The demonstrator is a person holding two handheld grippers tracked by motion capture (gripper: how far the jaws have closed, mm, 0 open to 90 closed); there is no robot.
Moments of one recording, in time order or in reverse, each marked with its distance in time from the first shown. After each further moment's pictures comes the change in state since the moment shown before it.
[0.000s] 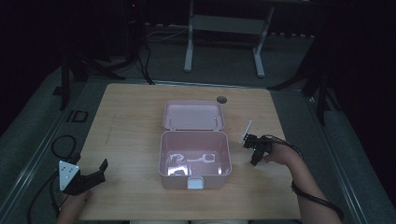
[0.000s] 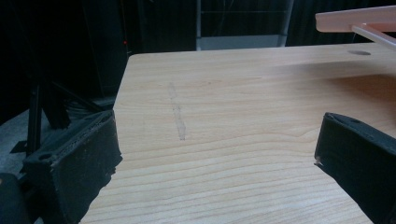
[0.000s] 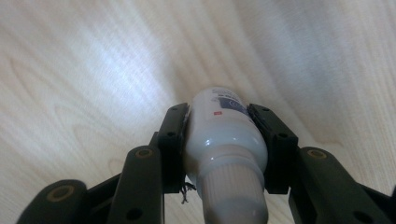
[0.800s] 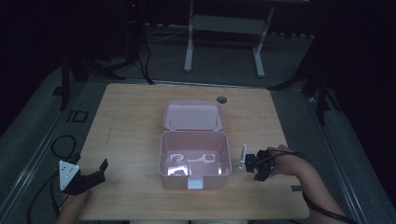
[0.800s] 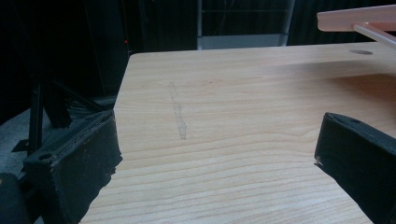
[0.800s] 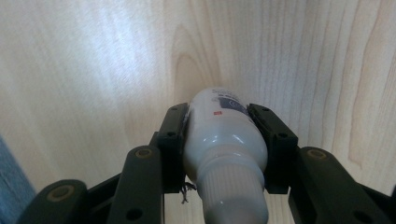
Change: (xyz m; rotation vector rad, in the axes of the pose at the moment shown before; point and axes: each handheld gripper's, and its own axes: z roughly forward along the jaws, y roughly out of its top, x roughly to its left) left arm 0.000 0.000 0.000 0.002 0.004 -0.002; right arm 0.058 -0.022 -0.014 0.031 -0.074 -0.453
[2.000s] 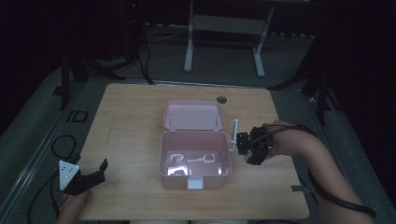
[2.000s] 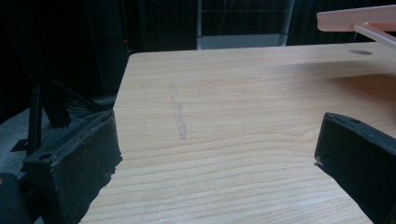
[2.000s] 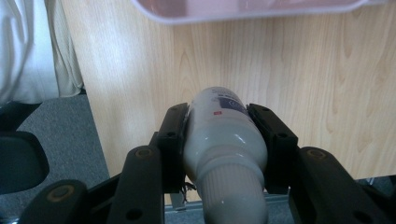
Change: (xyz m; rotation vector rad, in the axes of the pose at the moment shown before) left arm 0.000 0.000 0.000 0.001 -0.002 -0.002; right arm 0.007 0.041 -0.142 -0.036 -0.050 -0.064
